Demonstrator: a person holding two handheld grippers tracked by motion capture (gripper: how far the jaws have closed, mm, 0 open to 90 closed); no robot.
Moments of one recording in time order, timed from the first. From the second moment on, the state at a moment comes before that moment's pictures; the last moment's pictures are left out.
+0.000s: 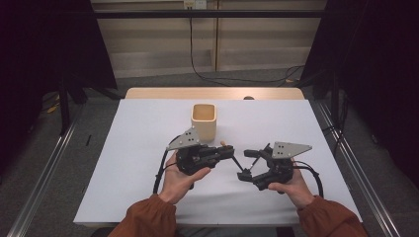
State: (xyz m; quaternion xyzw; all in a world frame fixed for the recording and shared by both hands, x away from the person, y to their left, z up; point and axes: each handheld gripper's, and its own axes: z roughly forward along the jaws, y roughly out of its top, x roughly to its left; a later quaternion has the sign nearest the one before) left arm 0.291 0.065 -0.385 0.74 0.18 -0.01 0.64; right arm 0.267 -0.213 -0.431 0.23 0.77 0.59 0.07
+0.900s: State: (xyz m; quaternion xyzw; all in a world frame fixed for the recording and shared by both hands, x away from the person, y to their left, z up) left arm 0.297 0.090 -0.372 0.75 0.21 0.01 0.63; right arm 0.258 -0.237 -0.430 0.26 0.75 0.60 0.11
